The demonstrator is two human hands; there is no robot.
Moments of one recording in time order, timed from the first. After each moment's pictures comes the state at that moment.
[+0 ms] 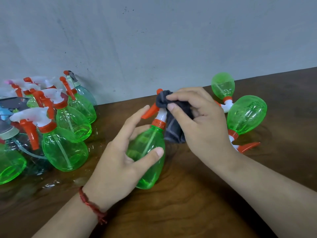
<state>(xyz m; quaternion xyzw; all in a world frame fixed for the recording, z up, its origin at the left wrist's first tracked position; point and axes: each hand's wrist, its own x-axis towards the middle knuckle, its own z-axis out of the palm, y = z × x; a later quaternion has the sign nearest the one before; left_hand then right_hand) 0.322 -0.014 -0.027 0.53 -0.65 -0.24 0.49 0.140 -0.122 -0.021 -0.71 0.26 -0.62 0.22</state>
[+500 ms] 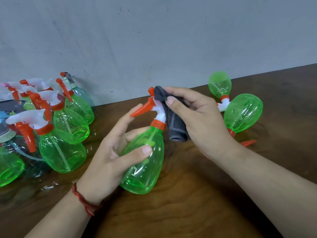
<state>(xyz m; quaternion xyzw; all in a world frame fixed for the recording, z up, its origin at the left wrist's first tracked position) 0.333 -0.022 -0.026 0.42 -0.61 -0.41 0.53 0.136 -0.126 -0.011 -0.63 0.22 -0.57 0.48</state>
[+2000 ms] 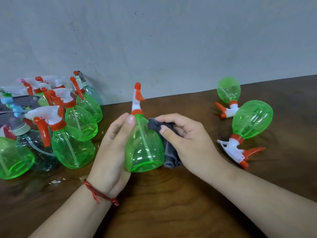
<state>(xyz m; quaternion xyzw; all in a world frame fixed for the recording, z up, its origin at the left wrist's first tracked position) 0.333 -0.034 -0.026 0.46 -0.34 -0.46 0.67 0.160 -0.105 -0.040 -0.67 0.23 -0.48 0.51</state>
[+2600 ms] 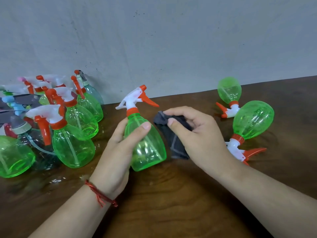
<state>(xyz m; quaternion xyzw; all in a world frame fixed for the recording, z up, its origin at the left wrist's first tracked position) 0.322 -0.026 -0.021 0.52 -0.40 -0.43 0.63 0.147 -0.114 -0.033 -0.72 0.29 -0.52 0.36</state>
